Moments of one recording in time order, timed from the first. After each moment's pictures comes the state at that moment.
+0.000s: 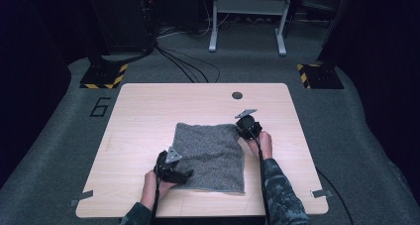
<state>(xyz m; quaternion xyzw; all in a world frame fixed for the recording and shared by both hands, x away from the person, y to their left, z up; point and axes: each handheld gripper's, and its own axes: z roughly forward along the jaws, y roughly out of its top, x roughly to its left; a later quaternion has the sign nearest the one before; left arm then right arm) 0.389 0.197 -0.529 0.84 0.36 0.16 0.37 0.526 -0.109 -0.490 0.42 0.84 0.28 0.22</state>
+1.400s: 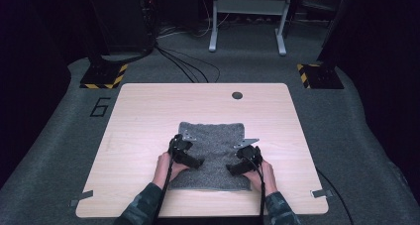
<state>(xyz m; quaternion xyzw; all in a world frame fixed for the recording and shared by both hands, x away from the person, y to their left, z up) 0.452 0.155 -0.518 0.87 0.36 0.10 0.32 0.426 -0.107 -0.516 0.38 0.87 0.30 0.13</state>
